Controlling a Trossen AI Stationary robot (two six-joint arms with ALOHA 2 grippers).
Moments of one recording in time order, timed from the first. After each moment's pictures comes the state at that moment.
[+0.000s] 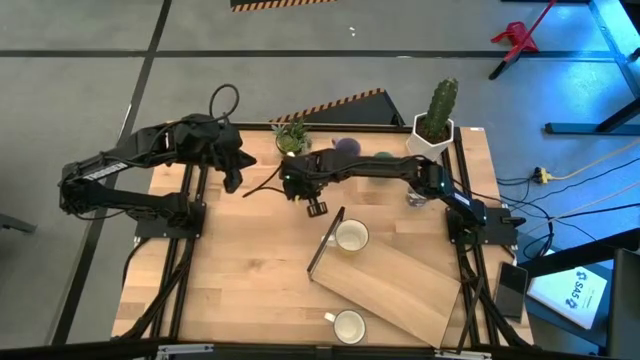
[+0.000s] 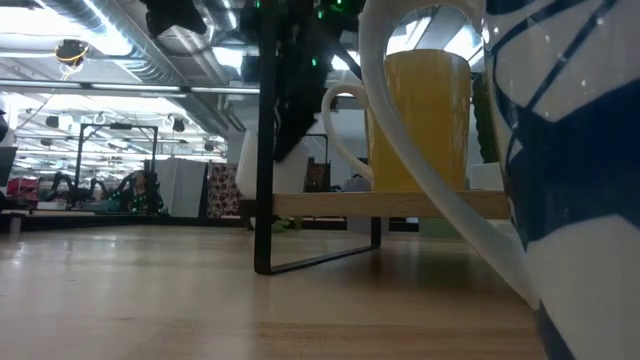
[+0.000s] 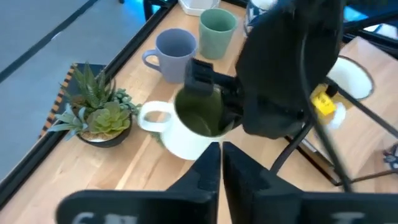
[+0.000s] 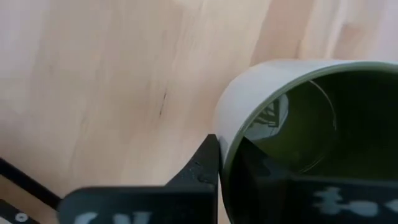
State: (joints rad) left arm 0.32 0.92 1.18 -0.91 0.00 -0.15; right arm -0.11 2.33 2.24 -1.09 0.06 -0.47
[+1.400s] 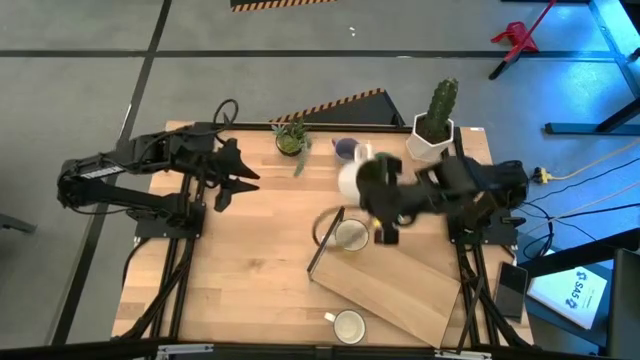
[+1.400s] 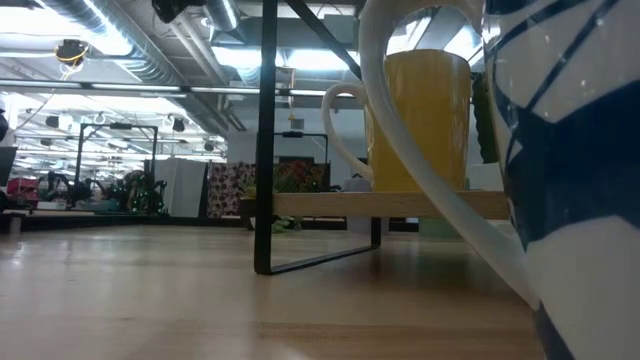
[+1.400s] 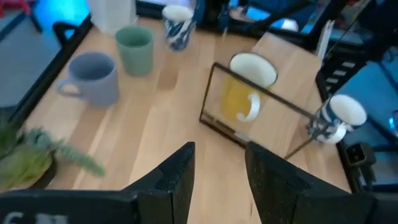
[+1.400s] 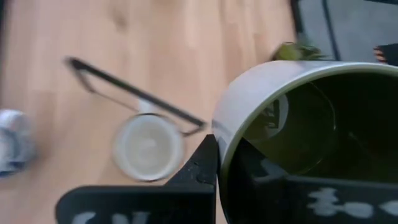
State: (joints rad) left arm 0.16 0.88 1.12 -0.79 0.15 -0.11; right arm 0.35 1.79 2.31 -1.57 0.39 0.23
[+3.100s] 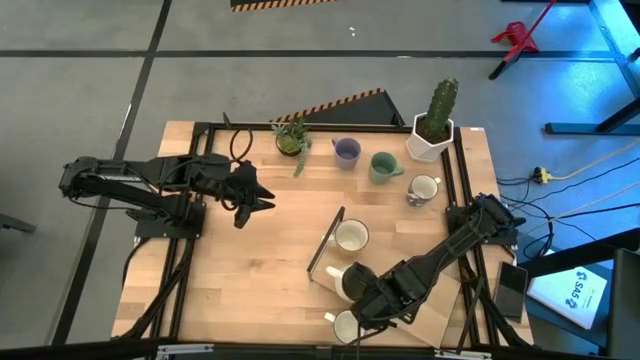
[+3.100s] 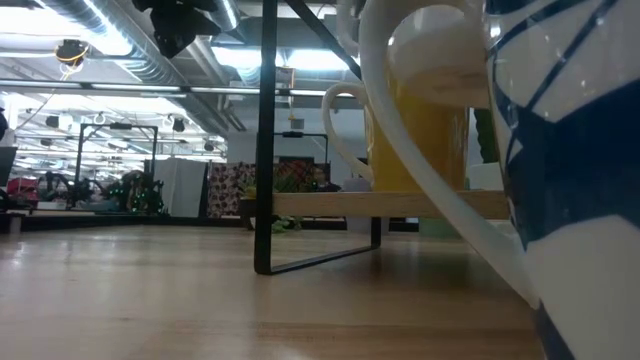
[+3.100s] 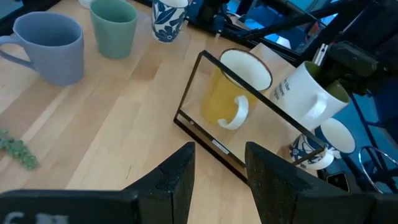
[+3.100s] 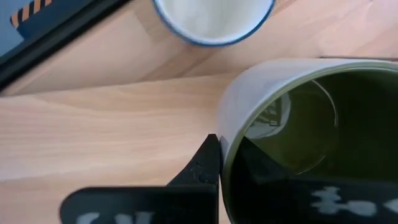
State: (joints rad) left arm 0.00 0.88 0.86 -0.46 0.03 -0.39; right arm 0.63 1.98 1.89 -1.29 0.04 -0.40
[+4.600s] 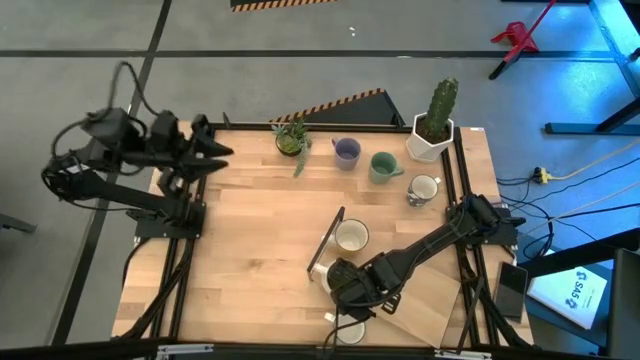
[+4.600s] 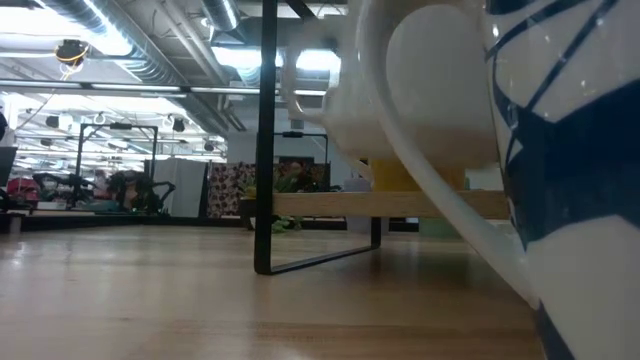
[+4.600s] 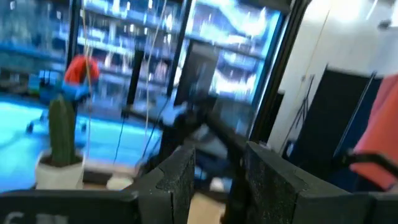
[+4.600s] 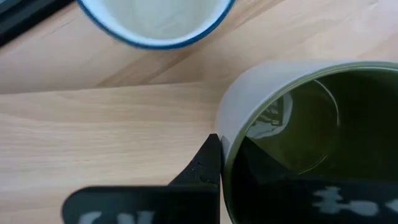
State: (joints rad) left arm 0.00 0.75 1.26 -0.36 0.08 -0.28; right arm 0.54 2.04 1.84 -1.19 0.00 -0.53
